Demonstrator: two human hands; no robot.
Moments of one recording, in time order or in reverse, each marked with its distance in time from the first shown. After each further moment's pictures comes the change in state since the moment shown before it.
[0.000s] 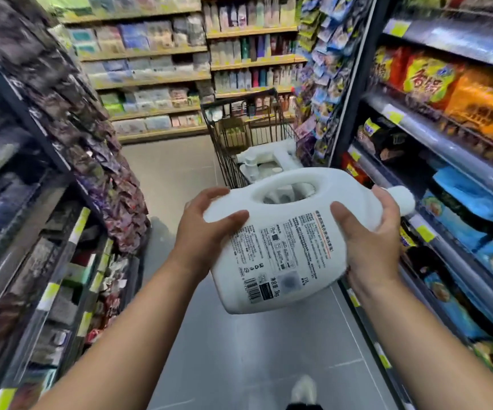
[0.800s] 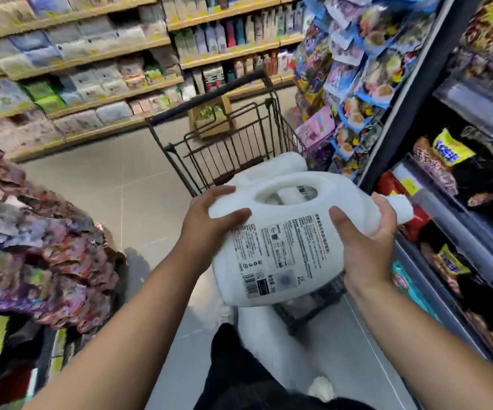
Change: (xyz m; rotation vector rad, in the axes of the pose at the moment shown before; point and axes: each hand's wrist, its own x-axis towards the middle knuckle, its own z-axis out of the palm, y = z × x) left_hand 0.506 -0.092 0.090 0.116 -0.131 -0.216; right_hand 0.414 0.179 0.211 -0.064 0.185 0.162
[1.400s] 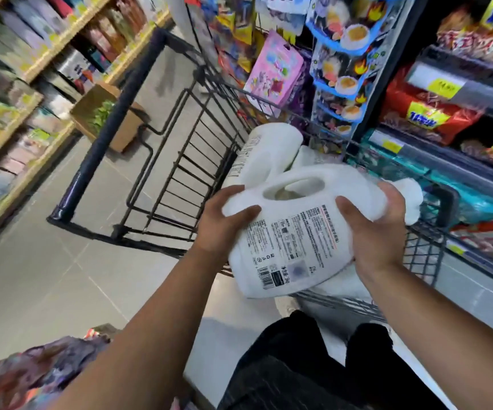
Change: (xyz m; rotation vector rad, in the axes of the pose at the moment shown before) left_hand 0.292 -0.058 -0.010 0.303 -0.545 -0.241; right_hand 0.082 0.127 0.158 -0.113 0.588 0.228
